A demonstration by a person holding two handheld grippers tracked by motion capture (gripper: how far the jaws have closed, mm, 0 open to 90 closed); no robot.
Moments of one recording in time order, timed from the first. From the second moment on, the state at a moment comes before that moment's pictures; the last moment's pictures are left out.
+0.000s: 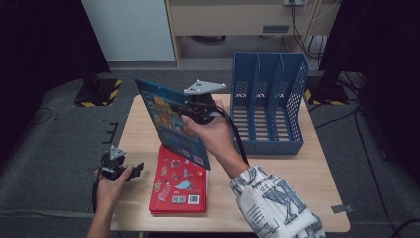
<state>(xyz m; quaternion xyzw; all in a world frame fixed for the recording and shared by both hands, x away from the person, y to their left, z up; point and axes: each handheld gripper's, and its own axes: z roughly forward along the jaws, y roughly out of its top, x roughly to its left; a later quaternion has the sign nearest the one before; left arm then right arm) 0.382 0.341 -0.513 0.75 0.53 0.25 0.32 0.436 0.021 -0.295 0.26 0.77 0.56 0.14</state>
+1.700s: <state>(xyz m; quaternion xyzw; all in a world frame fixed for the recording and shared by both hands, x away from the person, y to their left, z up) 0.381 0.339 -0.536 0.75 0.55 0.22 0.30 0.453 -0.076 -0.238 0.36 0.72 0.55 0.22</state>
